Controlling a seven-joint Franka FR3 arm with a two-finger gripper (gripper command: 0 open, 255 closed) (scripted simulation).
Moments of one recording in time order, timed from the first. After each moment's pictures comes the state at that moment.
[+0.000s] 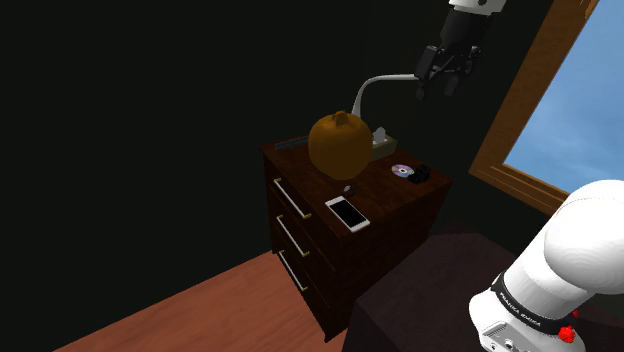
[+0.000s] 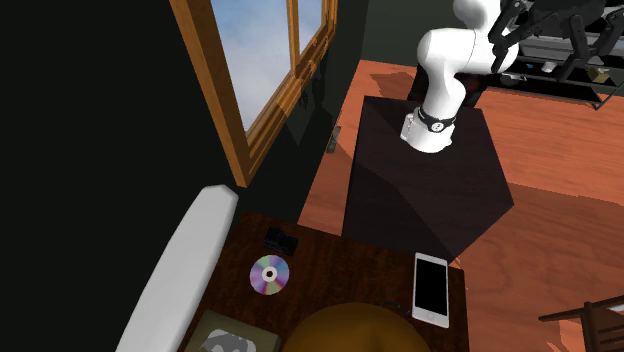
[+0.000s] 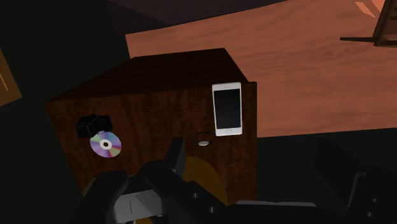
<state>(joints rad) 0.01 -0.74 -0.03 -2.31 -0.01 1.67 0.16</state>
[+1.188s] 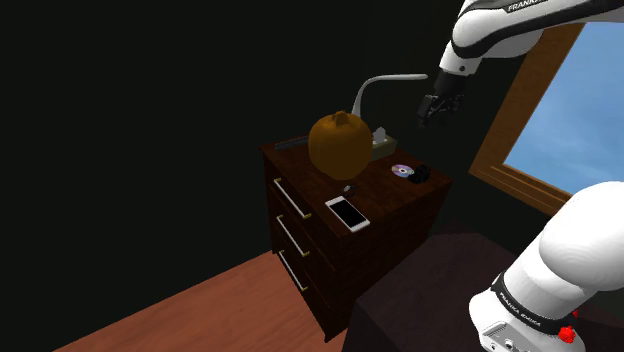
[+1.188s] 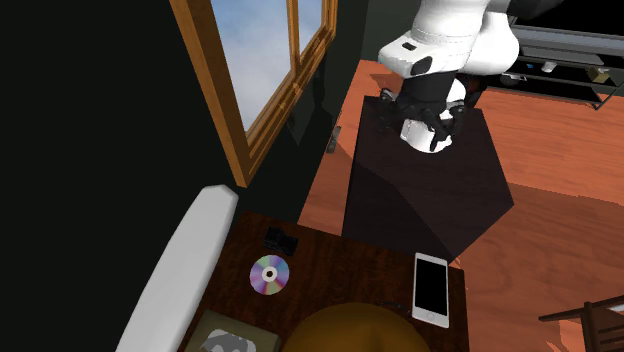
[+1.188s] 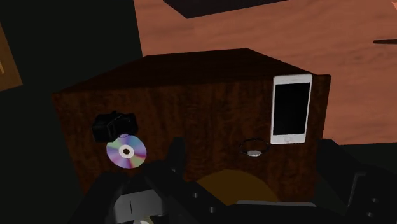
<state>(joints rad) -0.06 -0.45 -0.32 -2.41 -0.10 2.02 -0.17</state>
